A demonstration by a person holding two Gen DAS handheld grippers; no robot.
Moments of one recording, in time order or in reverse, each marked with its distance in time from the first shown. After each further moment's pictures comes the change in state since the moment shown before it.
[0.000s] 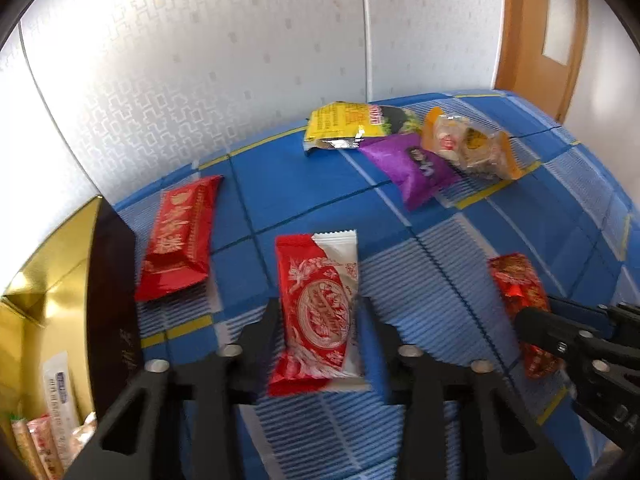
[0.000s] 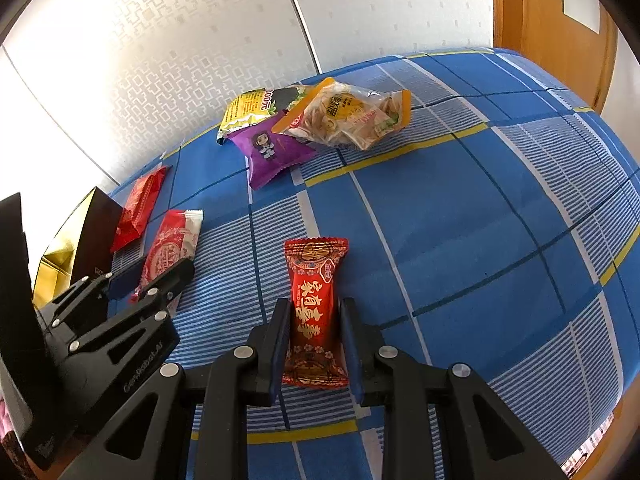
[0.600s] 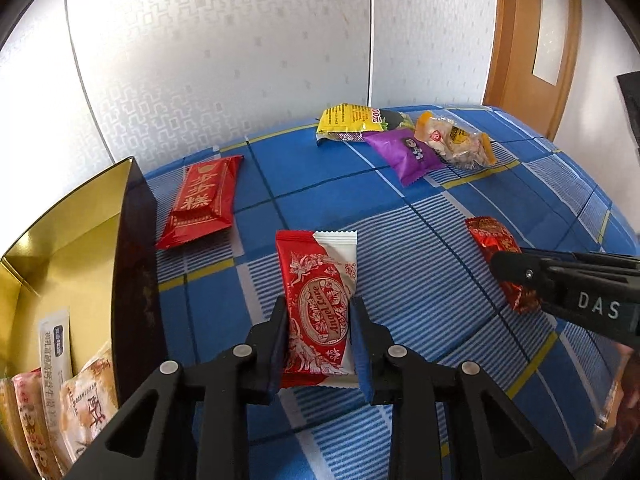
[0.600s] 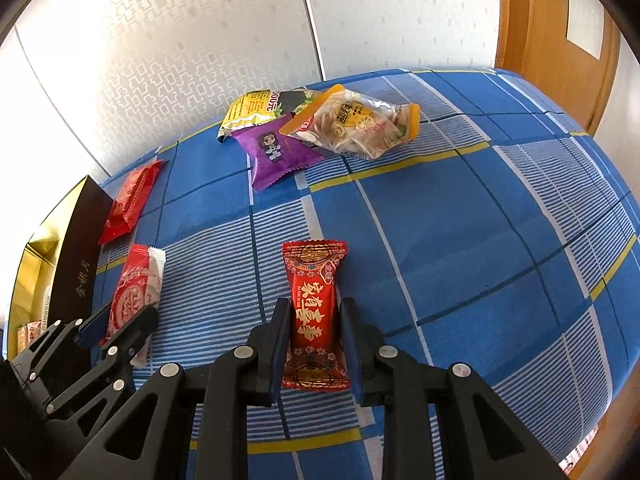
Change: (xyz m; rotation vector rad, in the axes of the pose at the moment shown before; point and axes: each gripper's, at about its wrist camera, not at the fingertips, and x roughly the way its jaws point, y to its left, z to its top) left arm -0.026 0.015 -0.043 -0.049 -0.073 -0.042; right arm 0.002 0.014 -0.002 -0.060 -0.034 -0.074
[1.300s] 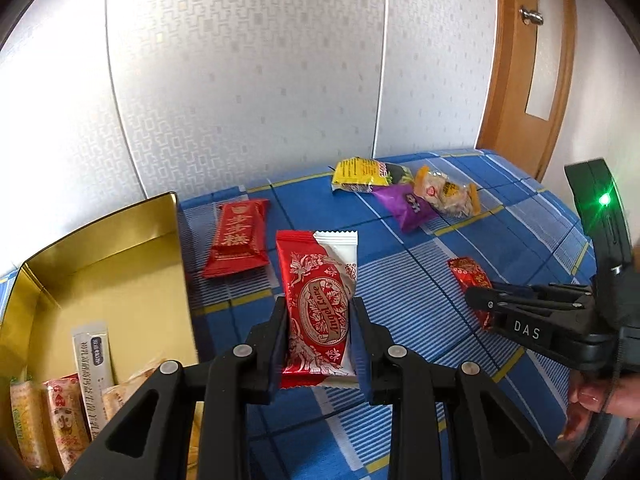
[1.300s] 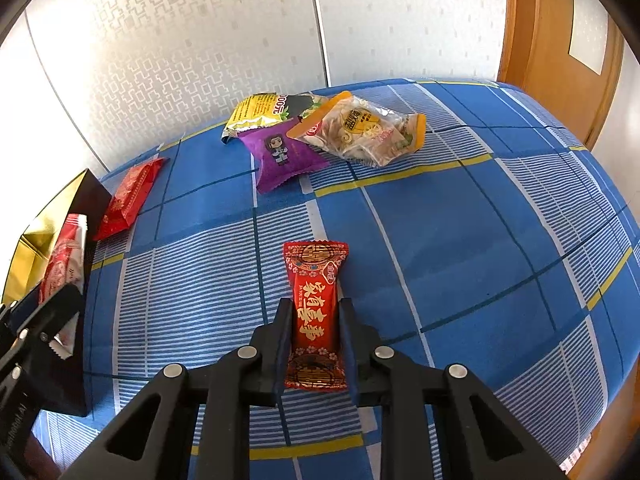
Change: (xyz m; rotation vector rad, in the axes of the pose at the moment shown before) left arm -0.051 0.027 0.006 -0.043 -0.120 -0.026; right arm 0.000 0.005 0.000 -0.036 -0.025 -0.020
